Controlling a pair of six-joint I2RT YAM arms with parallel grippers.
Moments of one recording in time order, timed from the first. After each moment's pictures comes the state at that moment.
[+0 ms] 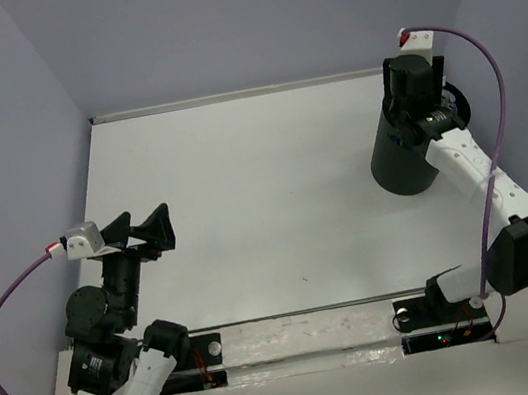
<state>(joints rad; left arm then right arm) -0.41 0.22 0.71 -0.32 -0.28 -0.34 0.23 1.38 1.30 -0.20 0.73 -0.03</state>
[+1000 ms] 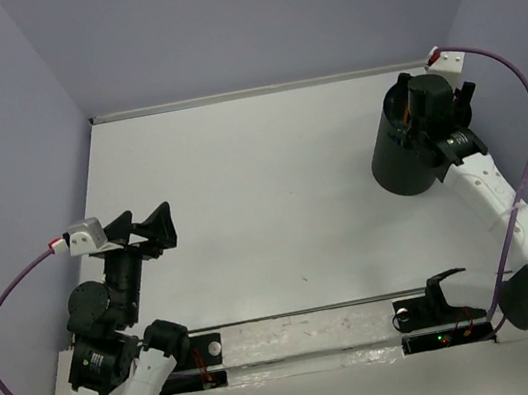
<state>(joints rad) -0.41 0.23 0.71 -0.32 -0.28 -0.34 0.19 1.19 1.15 -0.30 0.73 0.18</state>
